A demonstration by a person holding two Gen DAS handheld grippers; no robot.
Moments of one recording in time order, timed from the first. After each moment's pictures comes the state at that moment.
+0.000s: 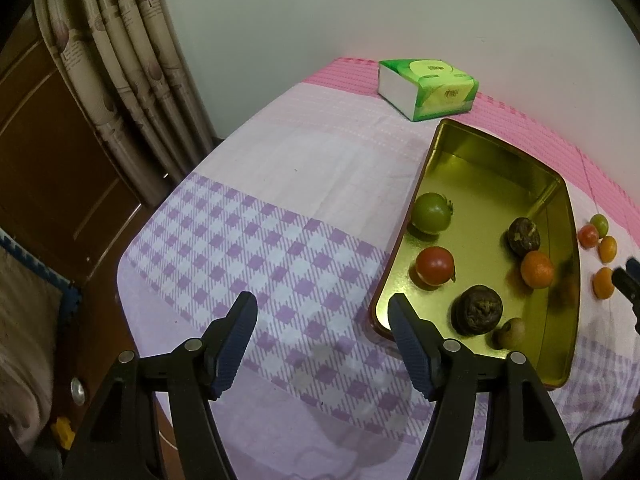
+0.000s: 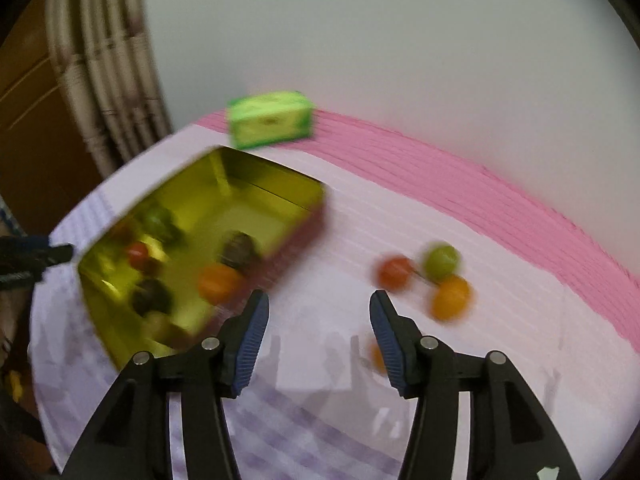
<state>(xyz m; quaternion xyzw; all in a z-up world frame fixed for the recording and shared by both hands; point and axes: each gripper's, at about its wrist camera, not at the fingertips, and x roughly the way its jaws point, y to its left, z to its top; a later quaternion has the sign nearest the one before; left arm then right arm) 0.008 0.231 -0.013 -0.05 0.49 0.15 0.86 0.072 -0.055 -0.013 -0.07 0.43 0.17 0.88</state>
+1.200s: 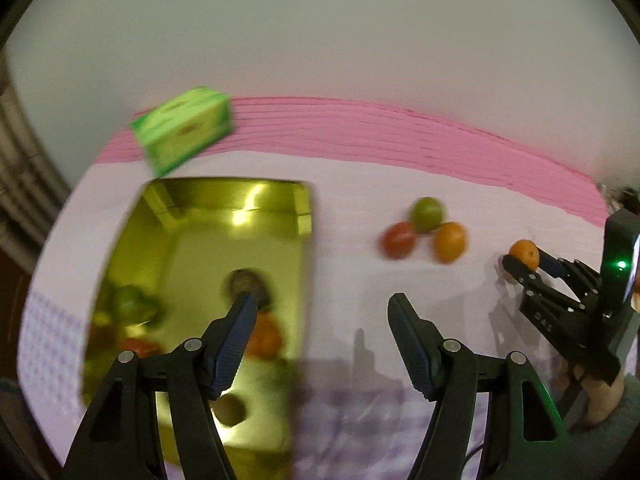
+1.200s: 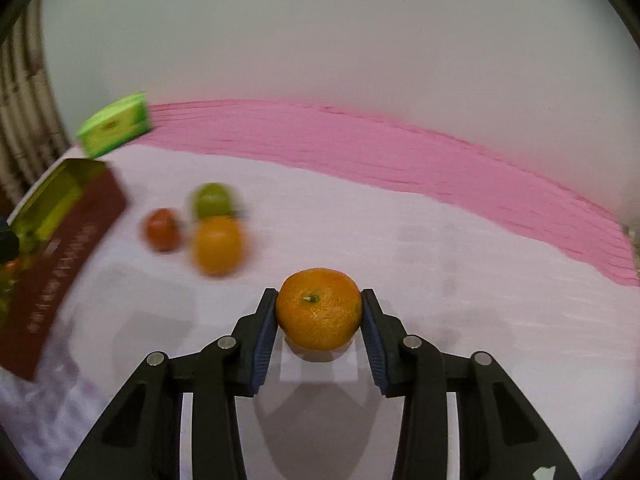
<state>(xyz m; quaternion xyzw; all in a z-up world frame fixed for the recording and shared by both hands) 0.099 0.028 -0.005 0.01 0.48 -0.08 0.87 0.092 -0.199 -0.061 -0.03 0.44 0.01 0.90</state>
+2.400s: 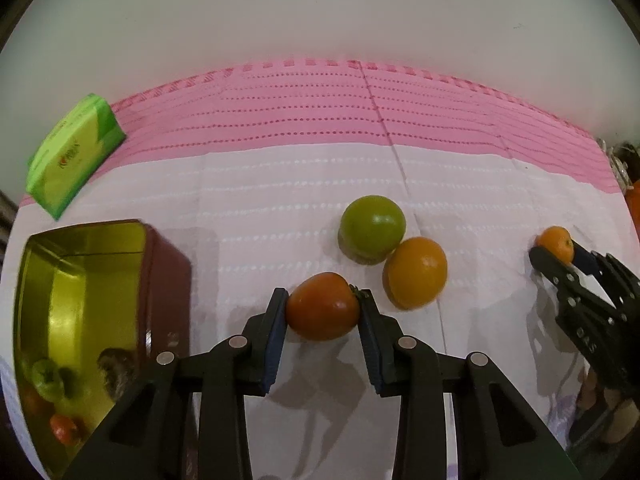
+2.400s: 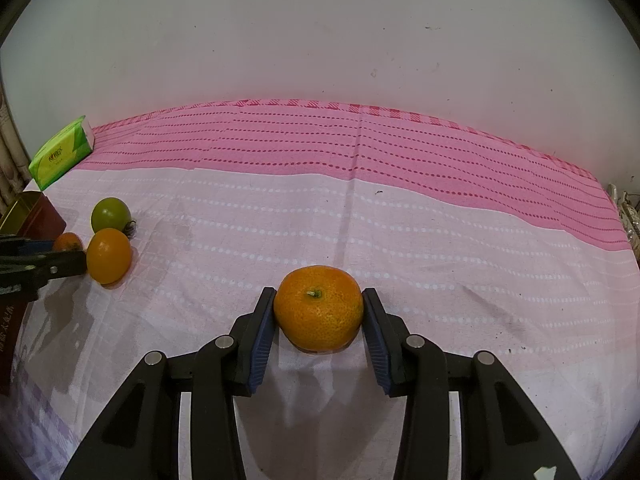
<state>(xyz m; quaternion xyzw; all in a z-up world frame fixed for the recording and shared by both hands) 0.160 -0.055 -0.063 0.06 0.52 -0.12 0.84 0.106 -0.257 -0.075 0.01 0.45 -0.03 0.89</state>
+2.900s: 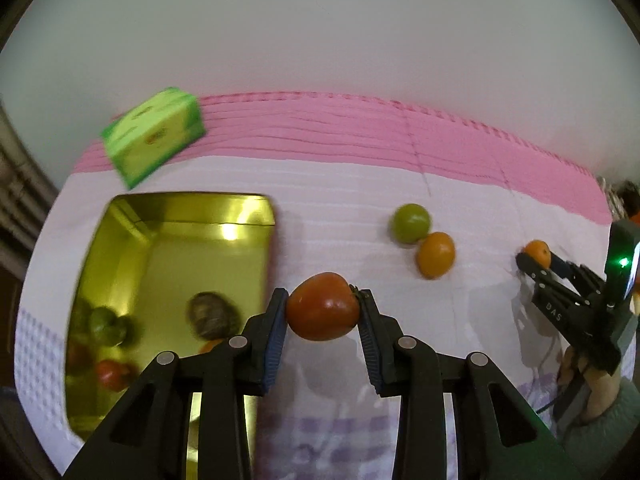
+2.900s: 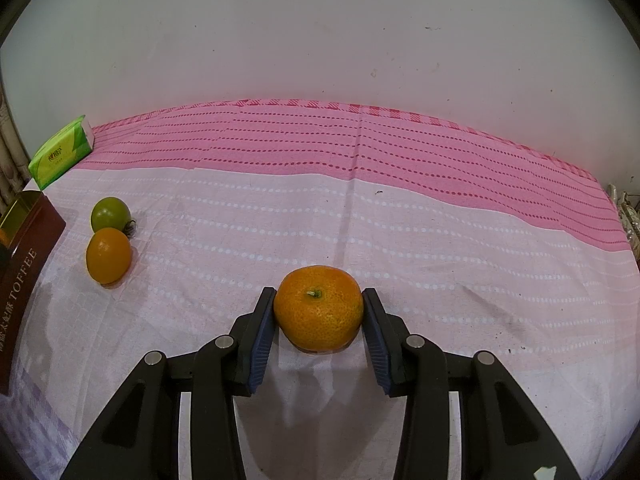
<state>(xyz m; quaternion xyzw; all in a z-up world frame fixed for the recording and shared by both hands) 0.115 0.007 -0.009 0.01 0.50 -0.07 0.86 0.106 -0.257 -0.075 0.01 0.45 -0.03 0.89</state>
